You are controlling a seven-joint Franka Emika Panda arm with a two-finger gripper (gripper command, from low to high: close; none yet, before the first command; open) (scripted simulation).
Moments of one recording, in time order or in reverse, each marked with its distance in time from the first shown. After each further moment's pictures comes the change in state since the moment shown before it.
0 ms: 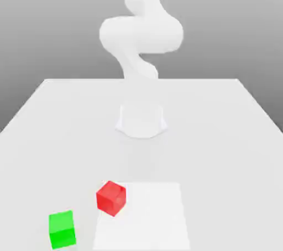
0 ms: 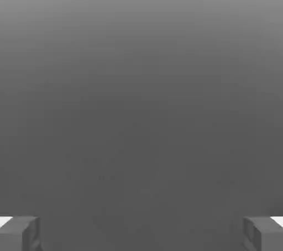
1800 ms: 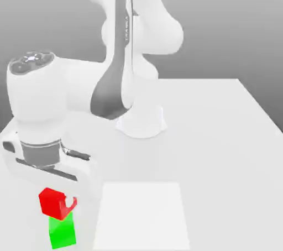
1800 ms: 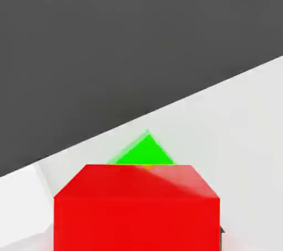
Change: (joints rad) arm -0.281 1.001 -0.048 -0.082 0.030 0.365 -0.022
